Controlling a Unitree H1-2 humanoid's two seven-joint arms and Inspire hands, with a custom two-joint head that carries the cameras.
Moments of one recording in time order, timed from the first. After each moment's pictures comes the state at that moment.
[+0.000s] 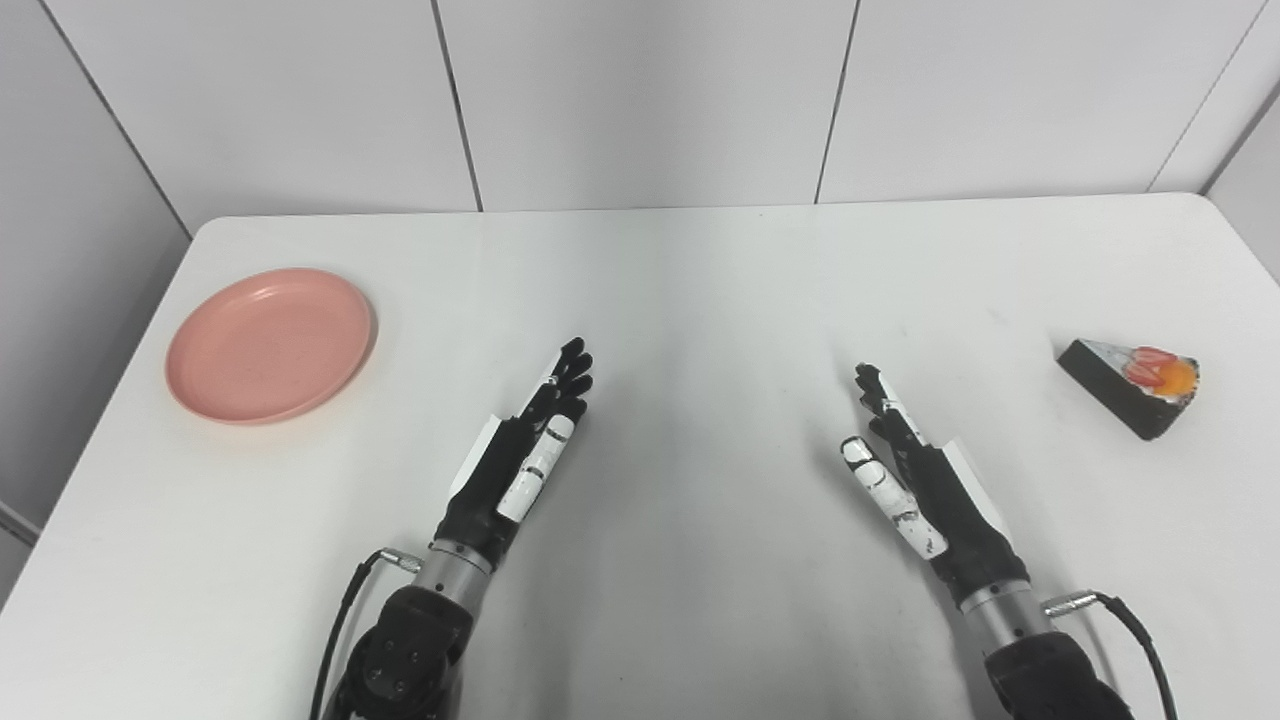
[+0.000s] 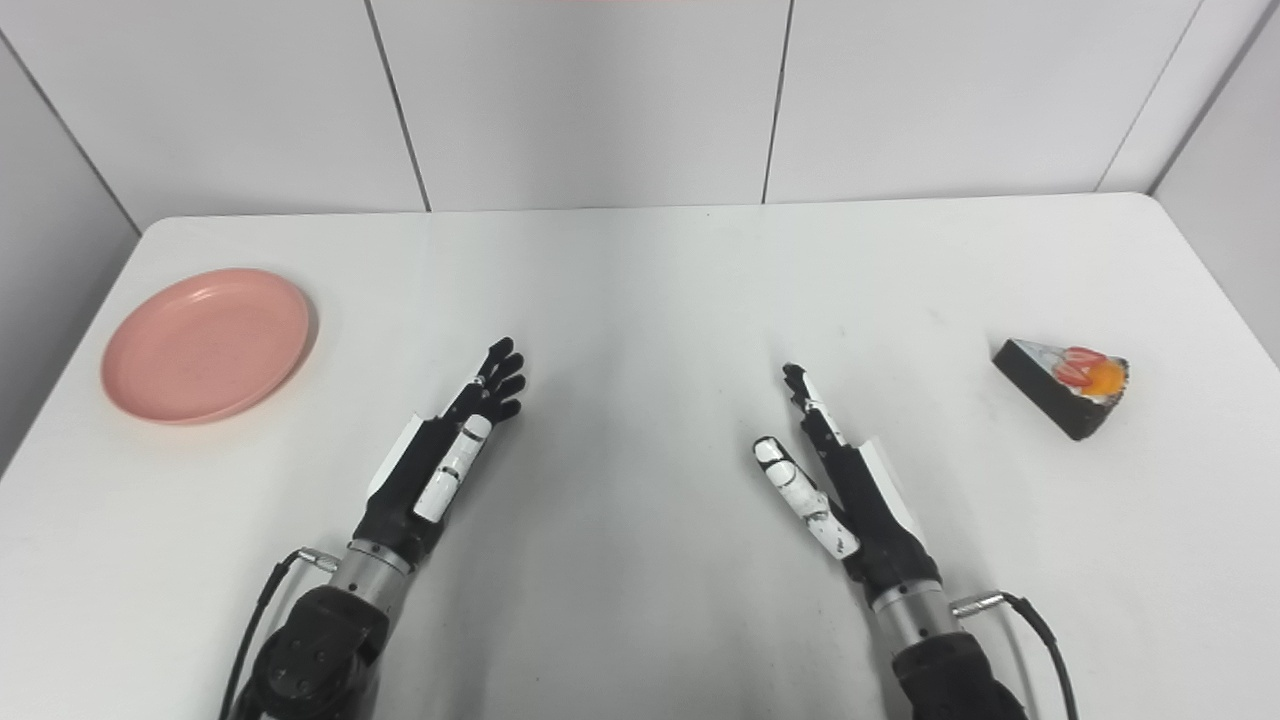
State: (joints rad) left arm -0.14 0.10 -0.15 0.04 0.06 -0.12 -0.18; right arm -0.02 -0.17 0.12 -0.16 -0.23 0.02 0.09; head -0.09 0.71
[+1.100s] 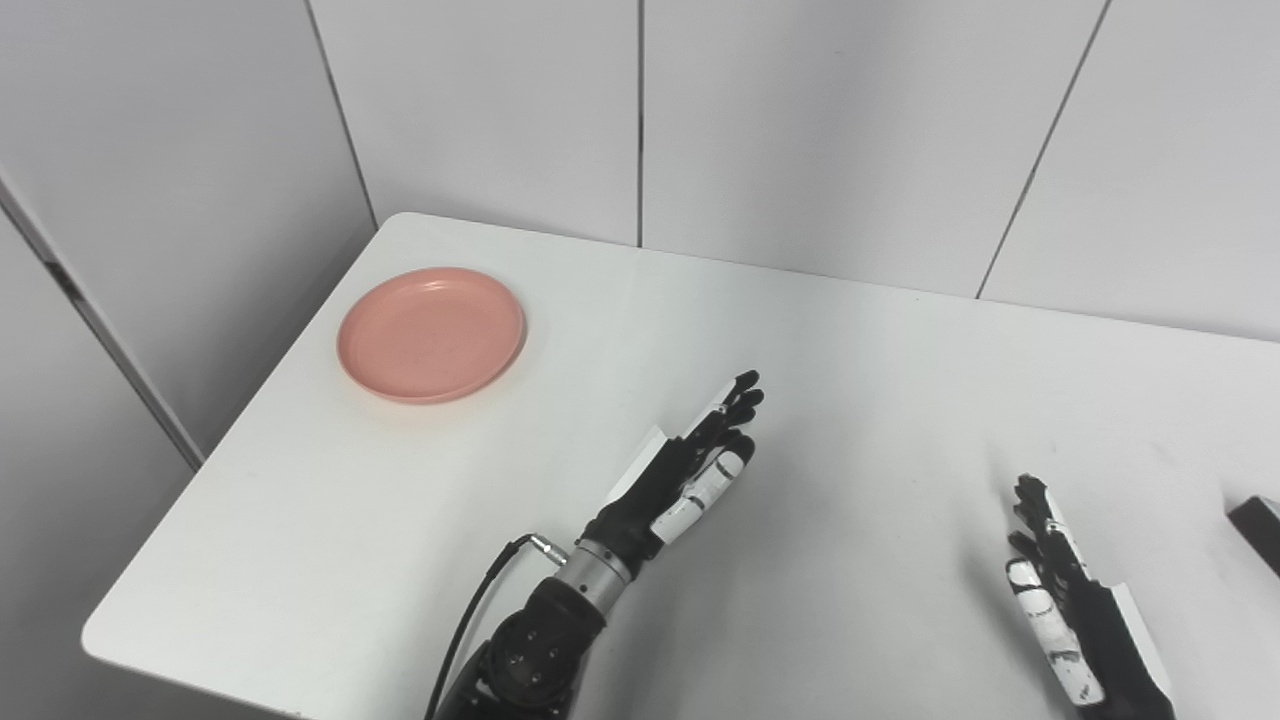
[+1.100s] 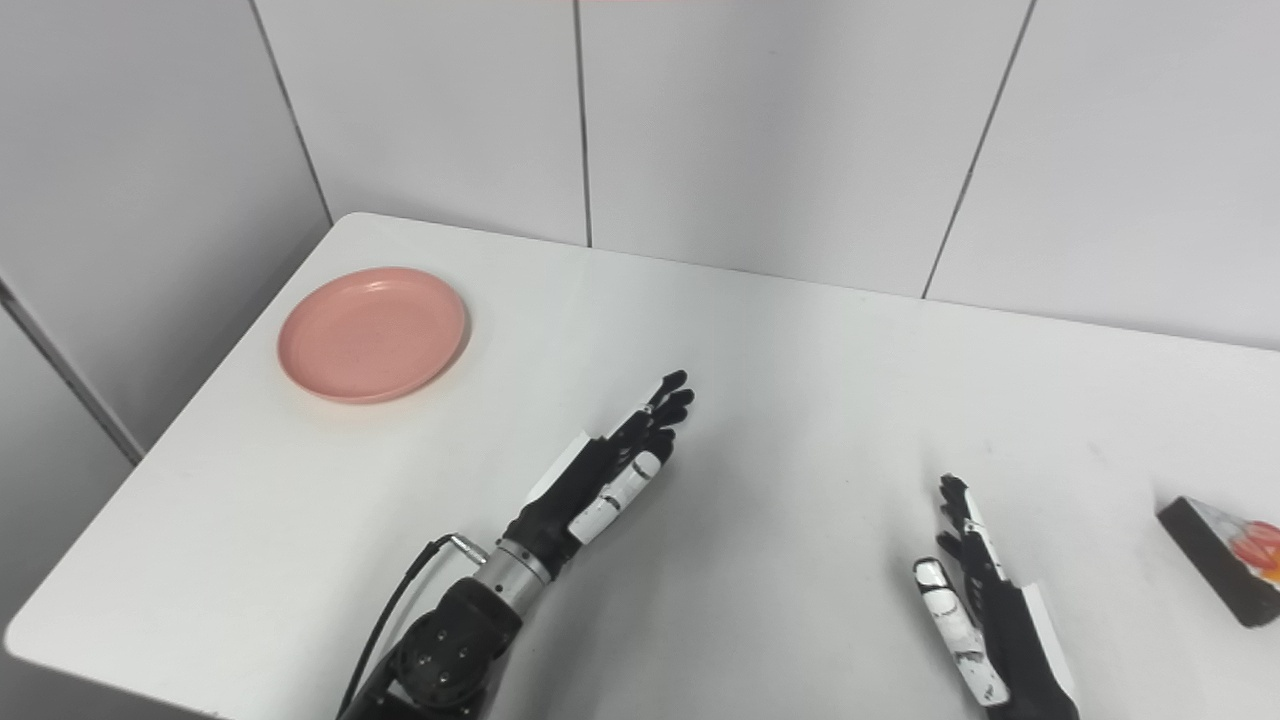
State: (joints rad) left arm -0.21 0.02 -0.18 0.17 0.21 -0.24 -0.12; right arm -0.03 -0.21 0.07 -0.01 -0.14 -0.17 0.10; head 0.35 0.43
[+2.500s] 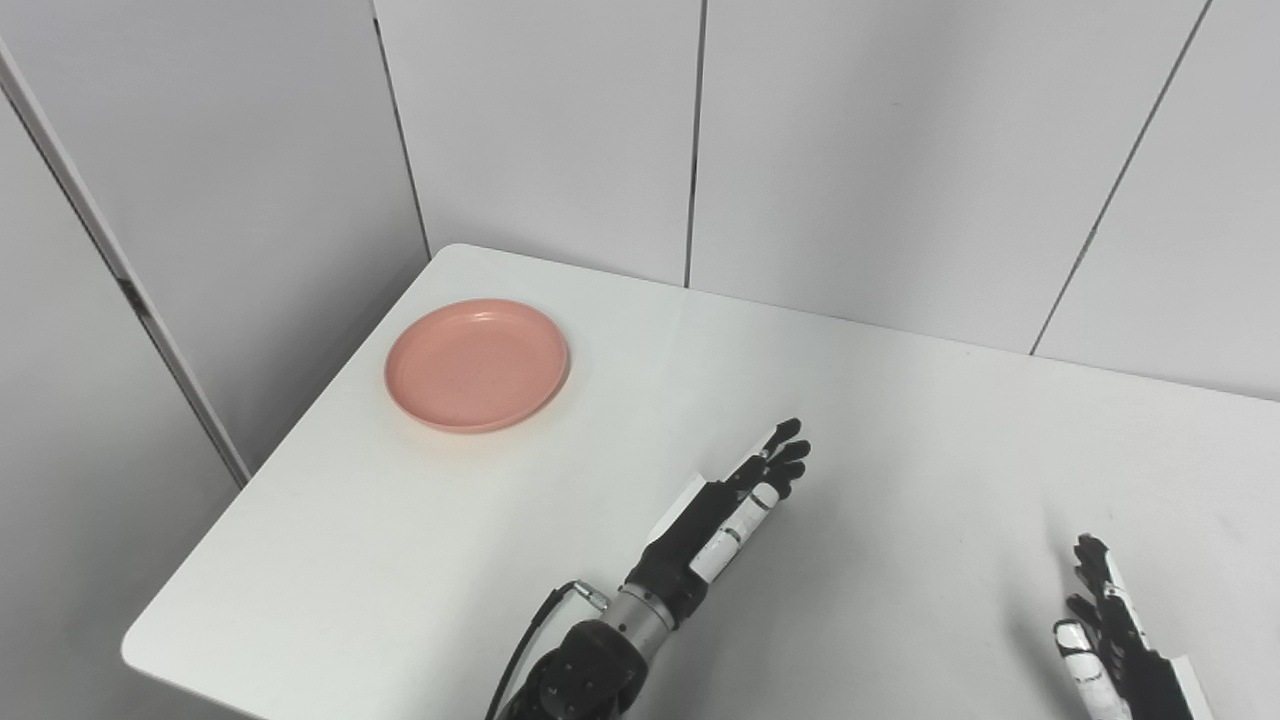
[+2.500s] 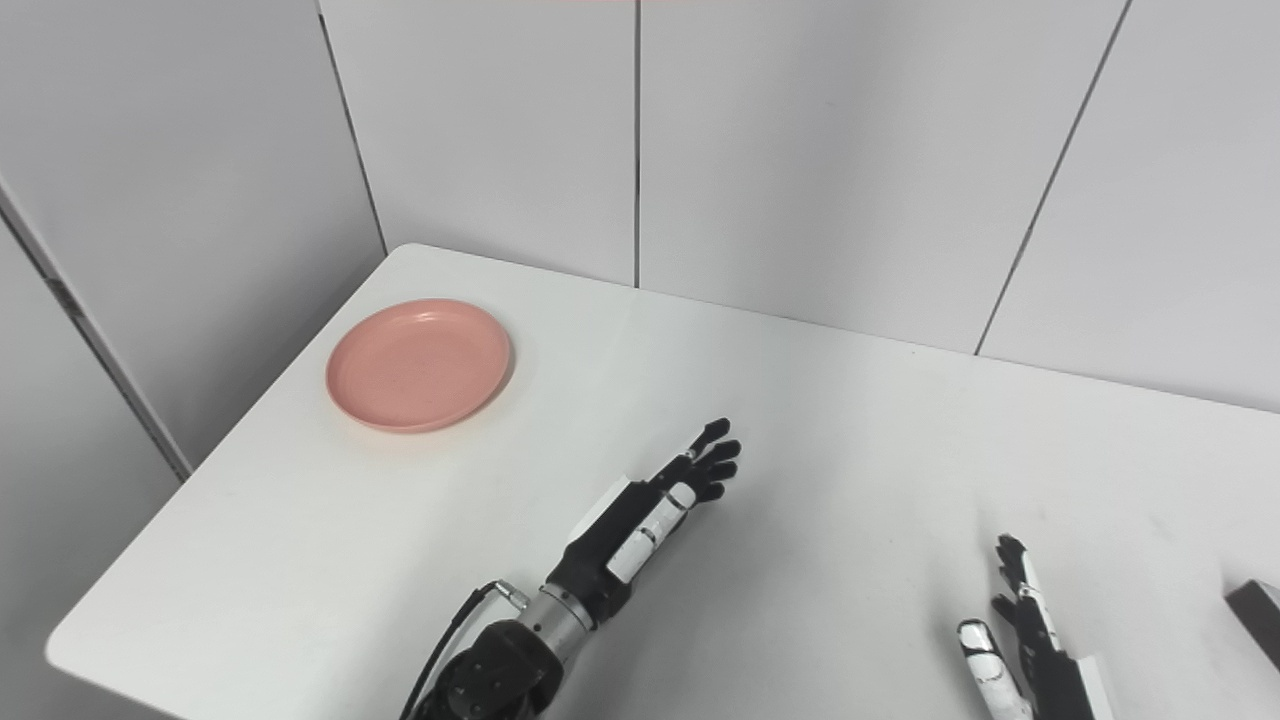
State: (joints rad) left arm -0.18 0.02 -0.12 0.05 0.01 -0.08 -0.17; right arm -0.04 -0.18 0.06 -0.03 -0.19 -0.16 0.10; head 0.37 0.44
